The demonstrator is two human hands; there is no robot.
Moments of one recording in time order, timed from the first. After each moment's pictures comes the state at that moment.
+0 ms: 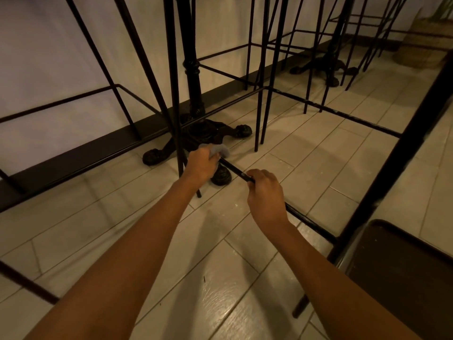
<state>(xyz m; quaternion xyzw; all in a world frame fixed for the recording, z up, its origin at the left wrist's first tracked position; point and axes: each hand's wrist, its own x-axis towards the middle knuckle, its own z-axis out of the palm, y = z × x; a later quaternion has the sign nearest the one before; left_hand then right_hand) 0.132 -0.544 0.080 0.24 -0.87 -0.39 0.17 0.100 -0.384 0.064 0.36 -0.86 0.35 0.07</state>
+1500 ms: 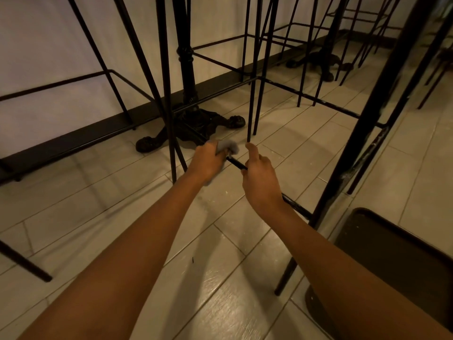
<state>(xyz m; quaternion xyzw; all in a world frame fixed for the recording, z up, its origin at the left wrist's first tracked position) 0.141 -0.487 0.085 0.19 -0.87 -0.42 0.19 0.101 -0.359 0.081 0.37 -0.88 0.29 0.03</state>
